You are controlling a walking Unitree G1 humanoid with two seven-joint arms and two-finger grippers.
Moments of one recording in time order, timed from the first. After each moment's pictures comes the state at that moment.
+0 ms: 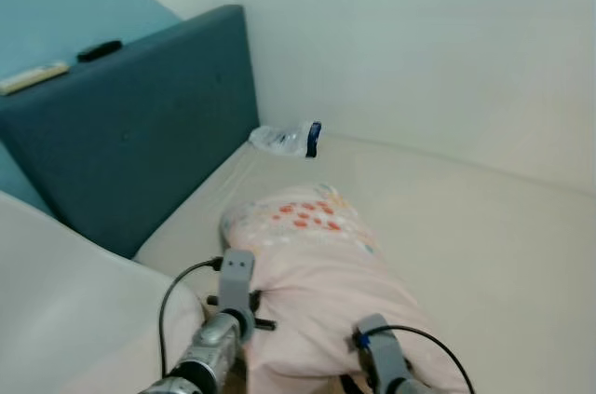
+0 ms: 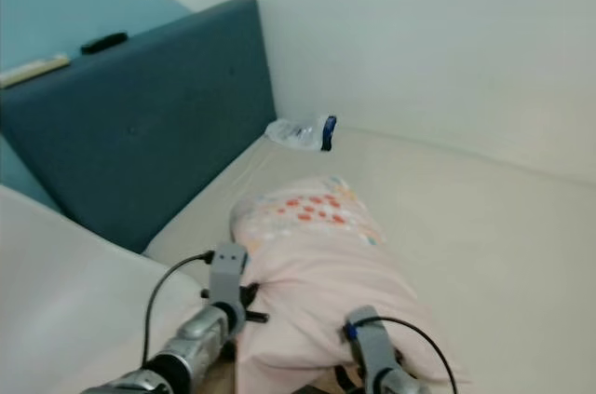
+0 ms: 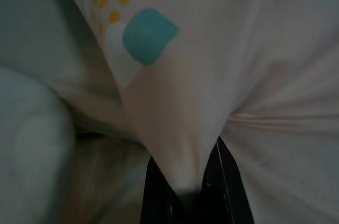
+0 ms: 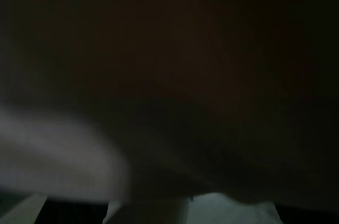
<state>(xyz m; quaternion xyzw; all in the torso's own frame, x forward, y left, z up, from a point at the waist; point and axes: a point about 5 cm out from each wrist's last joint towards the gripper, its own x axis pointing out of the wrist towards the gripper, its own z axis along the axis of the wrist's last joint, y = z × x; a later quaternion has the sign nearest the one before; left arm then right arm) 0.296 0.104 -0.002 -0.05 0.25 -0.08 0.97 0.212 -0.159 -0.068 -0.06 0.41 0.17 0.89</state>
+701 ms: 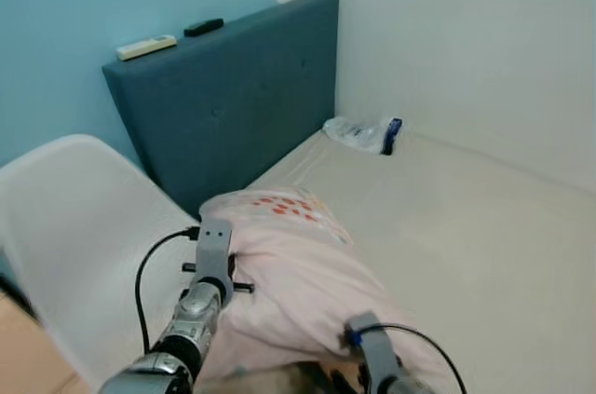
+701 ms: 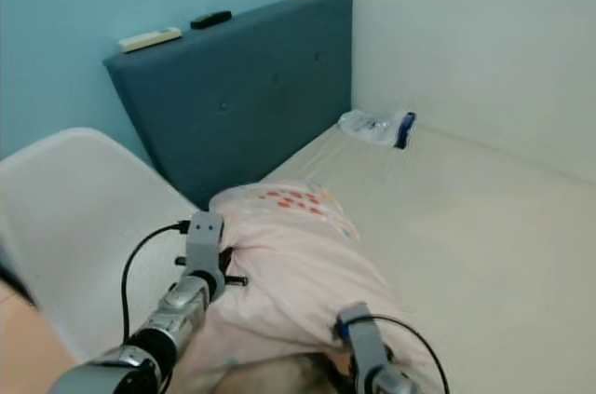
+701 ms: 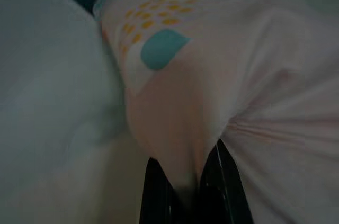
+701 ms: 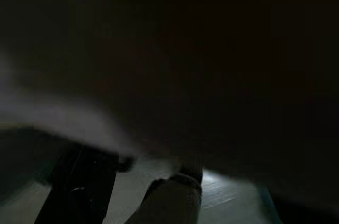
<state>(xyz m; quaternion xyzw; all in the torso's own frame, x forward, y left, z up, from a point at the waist) 0.321 0.137 0.026 0.00 0.18 0.00 0.98 0.212 -0.157 -0.067 -0.06 0.40 0.18 0.90</state>
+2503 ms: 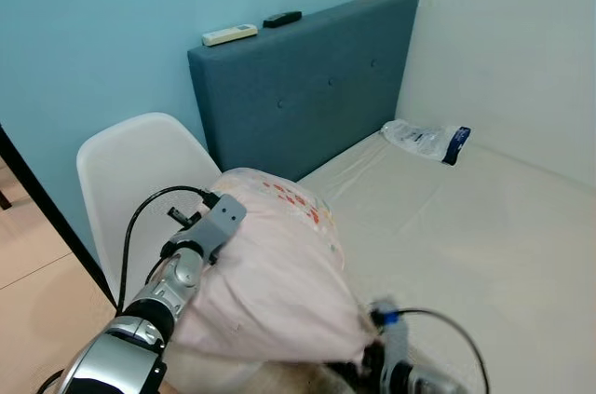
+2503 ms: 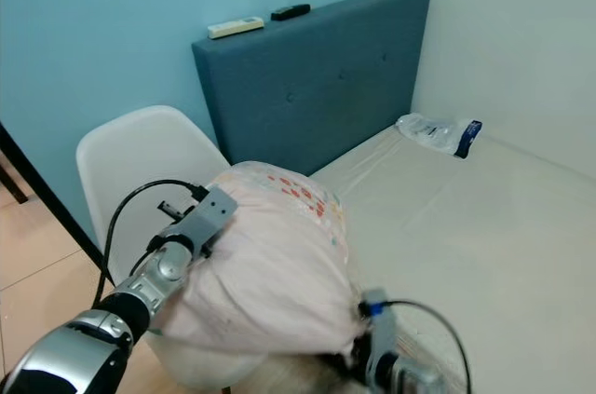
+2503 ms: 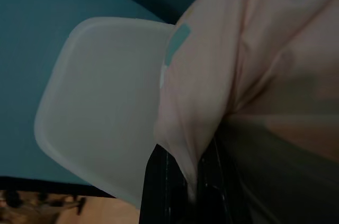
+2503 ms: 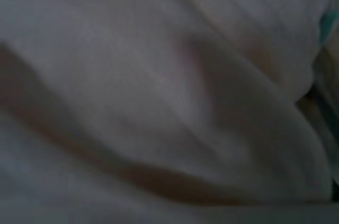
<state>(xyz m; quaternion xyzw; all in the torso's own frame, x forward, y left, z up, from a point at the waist) 0.351 0.166 0.070 0.40 0.06 -0.01 0.92 0.240 -0.177 -0.029 0.16 0.29 0.30 0.89</state>
